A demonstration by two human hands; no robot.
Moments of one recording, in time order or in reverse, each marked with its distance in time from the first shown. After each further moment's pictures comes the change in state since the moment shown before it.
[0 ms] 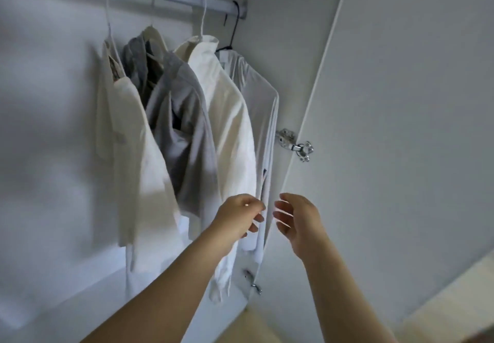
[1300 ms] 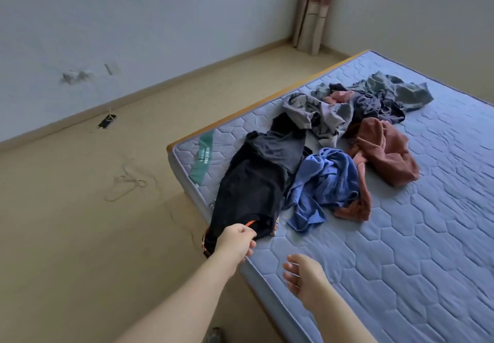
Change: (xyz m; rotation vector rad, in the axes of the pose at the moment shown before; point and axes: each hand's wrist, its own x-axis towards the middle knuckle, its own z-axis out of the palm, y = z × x) left_hand -0.121 -0.075 0.692 0.699 -1.323 -0.113; right_hand -0.139 0.183 -0.597 0.977 1.349 0.445
